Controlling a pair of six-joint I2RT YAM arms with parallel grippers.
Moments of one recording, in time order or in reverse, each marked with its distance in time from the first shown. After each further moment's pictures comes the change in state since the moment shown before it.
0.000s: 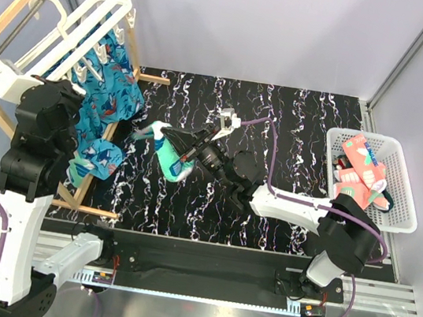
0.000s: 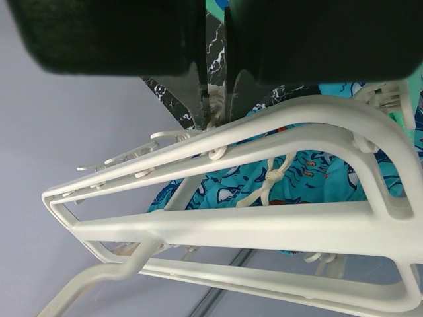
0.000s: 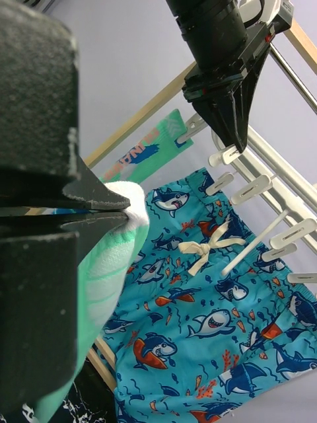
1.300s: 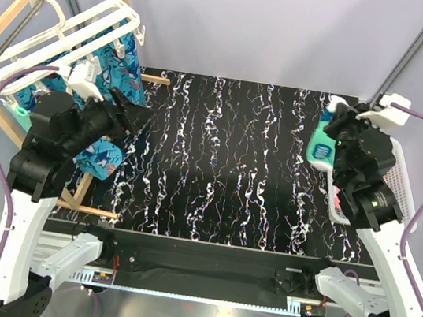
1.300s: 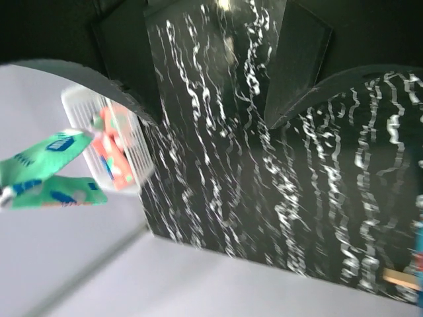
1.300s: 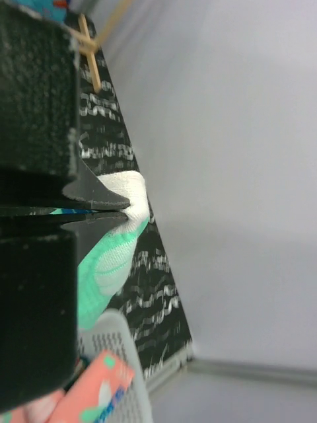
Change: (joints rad) left arm -0.043 -0.035 -0.077 -0.021 0.921 0.172; right arm -0.564 -0.676 0.246 -1.277 0.533 -0.364
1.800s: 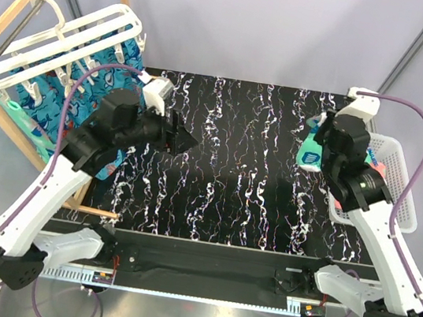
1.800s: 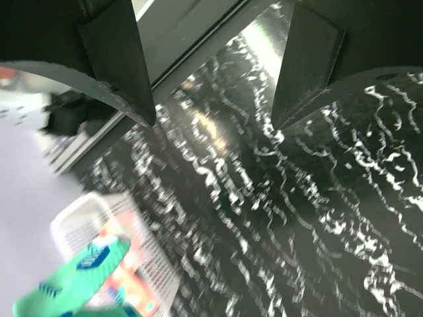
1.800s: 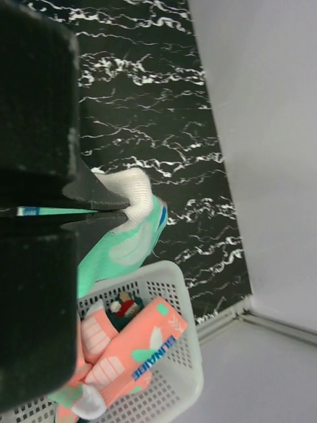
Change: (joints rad) left arm -0.319 0.180 -0.082 0.057 0.077 0.160; right arm -0.019 0.070 0.035 -0.253 0.090 -0.080
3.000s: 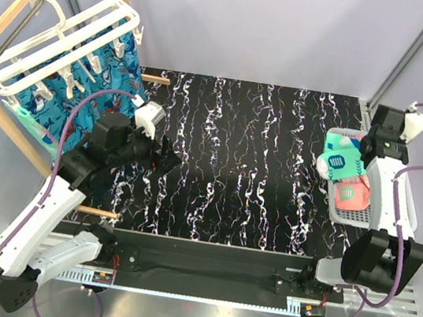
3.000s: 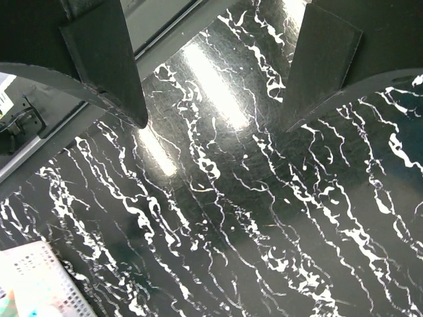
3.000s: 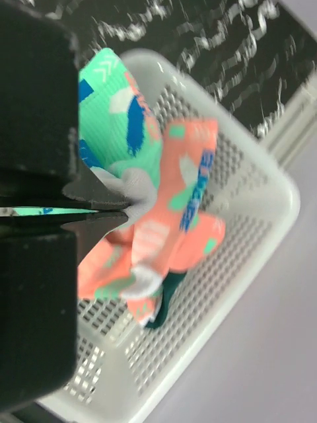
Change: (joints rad) left arm 0.074 -0.154 -0.277 0.024 -0.016 0.243; right arm -0.603 0.372 0.042 -0.137 -0.088 0.208
